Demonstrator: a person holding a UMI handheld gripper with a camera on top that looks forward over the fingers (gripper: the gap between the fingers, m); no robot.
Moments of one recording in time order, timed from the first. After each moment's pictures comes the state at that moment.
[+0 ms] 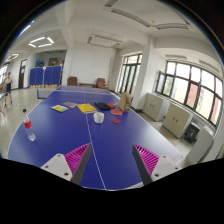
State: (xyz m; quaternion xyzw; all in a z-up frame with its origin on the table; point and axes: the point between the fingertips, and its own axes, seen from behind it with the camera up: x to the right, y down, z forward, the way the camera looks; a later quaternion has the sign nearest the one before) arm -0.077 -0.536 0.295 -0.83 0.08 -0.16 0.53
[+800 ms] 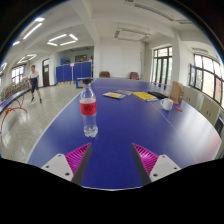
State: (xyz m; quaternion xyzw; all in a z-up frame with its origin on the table) arm -0.472 -0.383 0.102 -0.85 -0.01 -0.02 0.52
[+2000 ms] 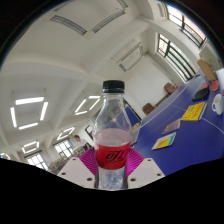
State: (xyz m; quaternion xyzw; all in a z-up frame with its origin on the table) arm -0.476 -0.117 0.330 -0.65 0.08 0.40 0.64
